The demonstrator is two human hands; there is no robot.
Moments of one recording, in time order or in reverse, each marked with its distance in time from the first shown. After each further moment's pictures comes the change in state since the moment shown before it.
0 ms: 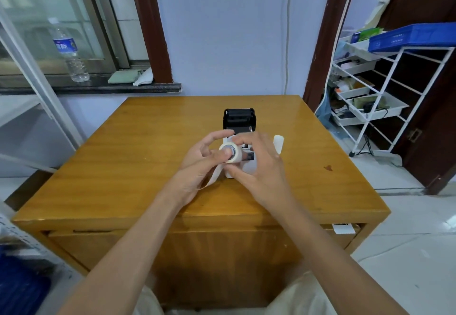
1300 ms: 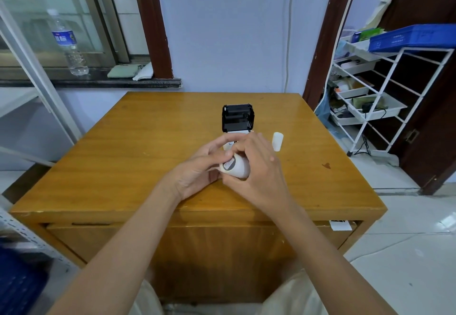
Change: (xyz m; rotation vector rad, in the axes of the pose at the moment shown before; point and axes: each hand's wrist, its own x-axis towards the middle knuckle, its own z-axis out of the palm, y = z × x) left_hand -0.003 0.009 0.003 -0.100 -0.281 -0.132; right_hand -0.007 -0.007 0.006 -0.155 0.089 -0.258
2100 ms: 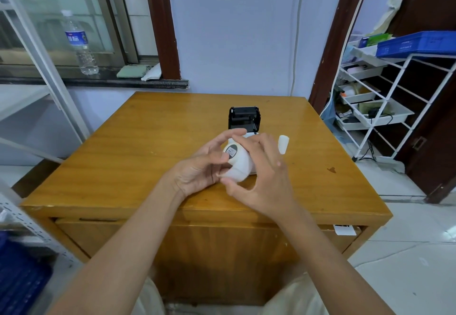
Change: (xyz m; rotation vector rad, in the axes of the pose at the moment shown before) left_hand 0.003 -0.003 -0.018 -0.249 -0.095 0.036; right_hand -0.003 -0.005 -0.008 -0.009 -0.050 -0.006
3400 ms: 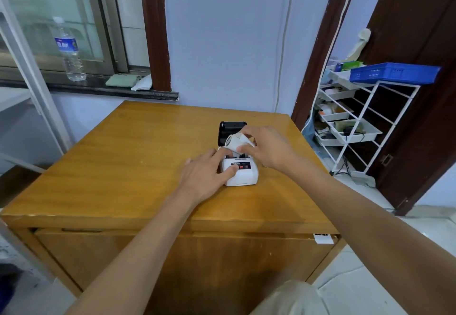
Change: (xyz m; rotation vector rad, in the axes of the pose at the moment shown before) left_hand 0.025 -0.026 0.002 1.592 0.540 0.025; right_hand 0.094 0.074 -0.023 -0.276 -0.546 0.281
